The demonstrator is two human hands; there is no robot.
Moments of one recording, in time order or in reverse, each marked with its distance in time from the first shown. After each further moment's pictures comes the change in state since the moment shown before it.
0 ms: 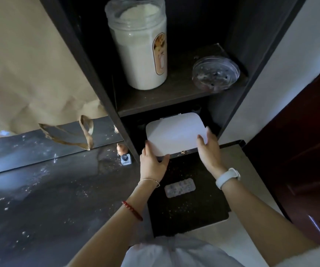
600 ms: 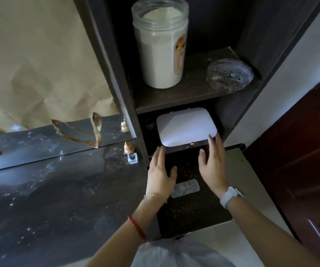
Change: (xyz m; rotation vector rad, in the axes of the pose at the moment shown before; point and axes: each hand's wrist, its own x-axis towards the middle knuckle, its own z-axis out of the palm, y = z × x) left_hand -0.036 -0.016 -0.006 0.058 -0.001 0.215; right_hand -0.035 0.027 0.022 -0.353 0.255 -0.391
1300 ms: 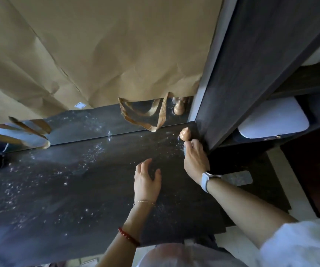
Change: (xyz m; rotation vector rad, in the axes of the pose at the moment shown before) left_hand -0.017 -0.183 -0.127 -0.046 0.172 -0.335; right_hand -0.040 -0.121 0.199 -0.338 -0.465 -0.122
